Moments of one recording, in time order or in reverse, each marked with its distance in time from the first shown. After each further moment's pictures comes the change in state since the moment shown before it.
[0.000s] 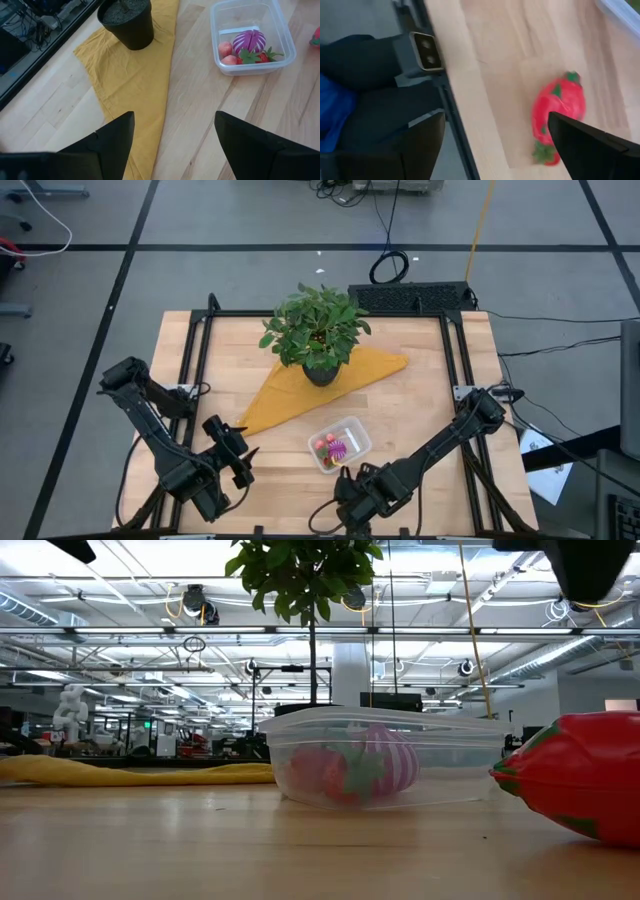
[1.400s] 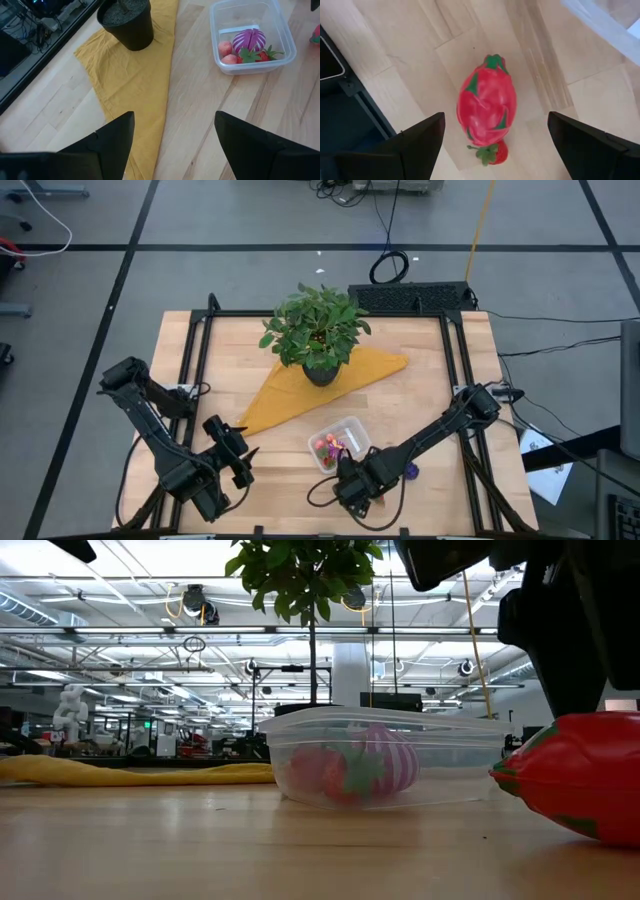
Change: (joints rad) left arm 0.000 0.000 0.000 0.001 0.000 0.016; right arm -0.088 -0.001 -0.149 -0.065 -0.050 0.055
